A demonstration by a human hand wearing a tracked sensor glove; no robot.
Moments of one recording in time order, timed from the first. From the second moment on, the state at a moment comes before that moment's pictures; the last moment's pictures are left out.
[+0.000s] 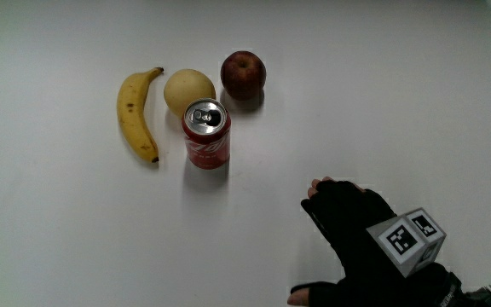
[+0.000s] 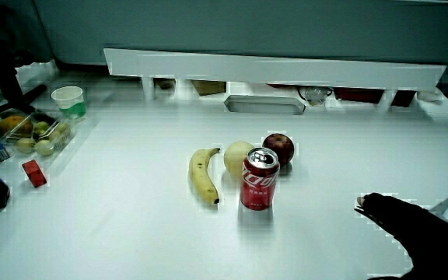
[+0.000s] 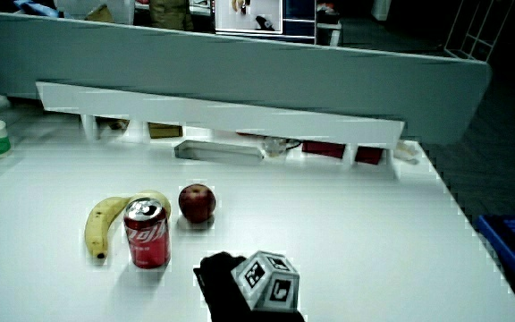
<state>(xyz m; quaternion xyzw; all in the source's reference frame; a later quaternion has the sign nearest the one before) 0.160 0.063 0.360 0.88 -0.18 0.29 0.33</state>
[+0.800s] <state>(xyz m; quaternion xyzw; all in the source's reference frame) 0.136 -0.017 0.386 0.79 -0.08 0.42 0.43</state>
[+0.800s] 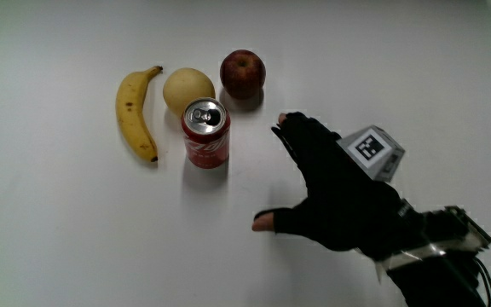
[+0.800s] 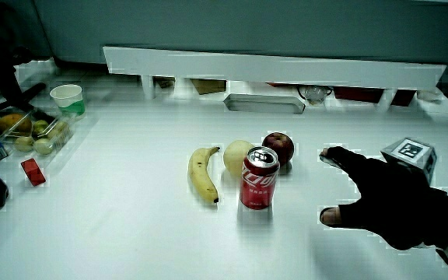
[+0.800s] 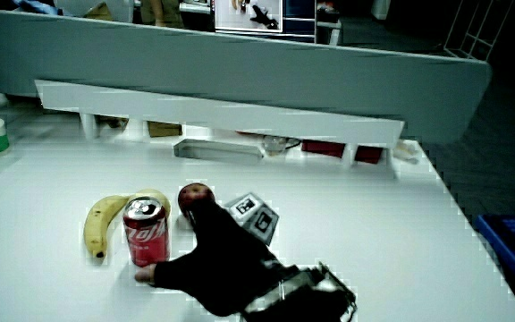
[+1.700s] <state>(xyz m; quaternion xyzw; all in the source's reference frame) 0.089 -0.072 0.452 0.78 -0.08 0.46 0.41</state>
